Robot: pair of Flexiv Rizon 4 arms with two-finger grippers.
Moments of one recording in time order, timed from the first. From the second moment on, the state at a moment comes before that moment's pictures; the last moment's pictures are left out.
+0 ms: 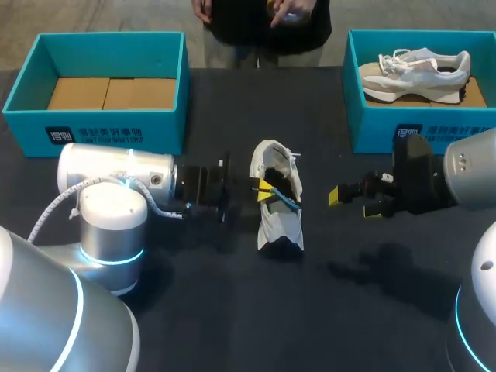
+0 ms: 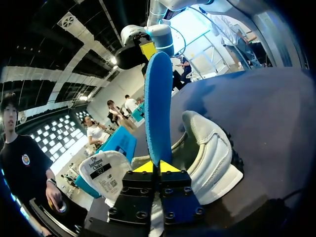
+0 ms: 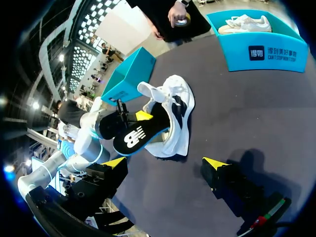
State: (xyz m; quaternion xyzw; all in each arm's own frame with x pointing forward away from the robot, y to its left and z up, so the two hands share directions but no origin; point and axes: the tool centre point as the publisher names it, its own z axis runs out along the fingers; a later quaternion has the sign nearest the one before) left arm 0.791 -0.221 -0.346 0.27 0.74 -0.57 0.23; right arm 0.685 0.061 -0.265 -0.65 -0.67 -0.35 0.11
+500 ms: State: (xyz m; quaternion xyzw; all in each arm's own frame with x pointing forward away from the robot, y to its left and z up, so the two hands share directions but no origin) left arm 0.770 -0.216 -0.333 0.28 0.73 -0.58 0.22; right arm 0.685 0.061 -0.265 -0.65 -0.67 -0.35 0.11
